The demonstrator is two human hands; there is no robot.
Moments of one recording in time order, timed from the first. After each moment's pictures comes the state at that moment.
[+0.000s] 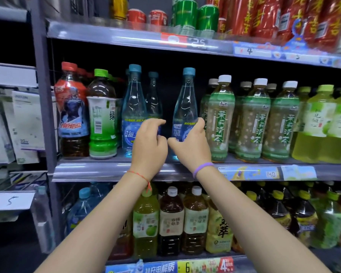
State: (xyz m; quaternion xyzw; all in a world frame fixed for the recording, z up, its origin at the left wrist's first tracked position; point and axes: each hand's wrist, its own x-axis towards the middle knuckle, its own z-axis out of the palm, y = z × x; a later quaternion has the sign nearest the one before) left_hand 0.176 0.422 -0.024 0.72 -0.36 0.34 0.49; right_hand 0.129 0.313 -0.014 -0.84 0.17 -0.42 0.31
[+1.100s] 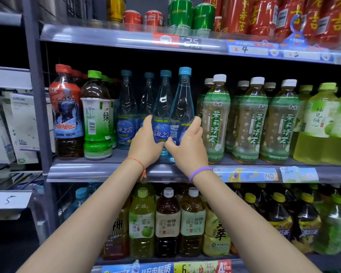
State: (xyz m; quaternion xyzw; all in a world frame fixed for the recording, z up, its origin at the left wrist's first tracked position) left_hand 0.199 0.406 -0.014 0.84 -0.27 0.19 0.42; right_hand 0.122 0.304 -0.018 -0.85 0.12 -0.44 0.26
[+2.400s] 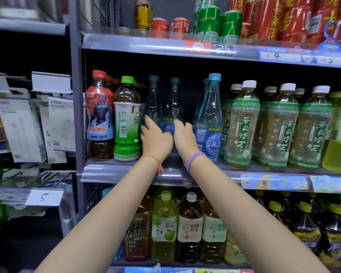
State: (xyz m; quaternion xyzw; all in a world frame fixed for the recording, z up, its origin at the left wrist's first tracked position) left_hand 0.213 0.432 0.004 0.80 -0.15 0.15 0.57; right_hand 0.179 0.363 0.015 -0.77 0.13 -0.28 0.56
